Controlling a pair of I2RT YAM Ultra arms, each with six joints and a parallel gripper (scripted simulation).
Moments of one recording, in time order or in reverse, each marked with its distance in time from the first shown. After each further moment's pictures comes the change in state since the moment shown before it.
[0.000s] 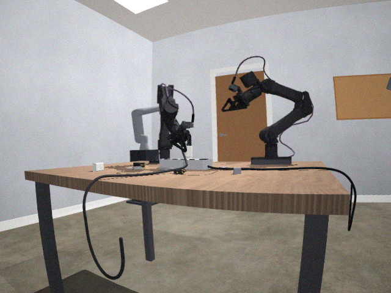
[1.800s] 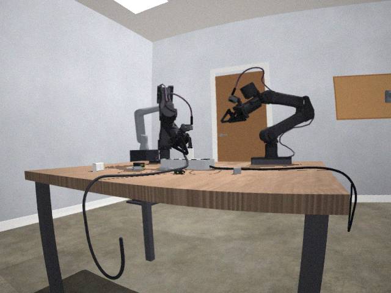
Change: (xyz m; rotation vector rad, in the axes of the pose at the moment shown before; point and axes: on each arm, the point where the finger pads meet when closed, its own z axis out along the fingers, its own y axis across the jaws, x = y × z) left arm 0.043 0.006 0.034 -0.003 -0.023 -0.001; right arm 0.002 0.003 0.012 -0.015 -0.092 -0.008
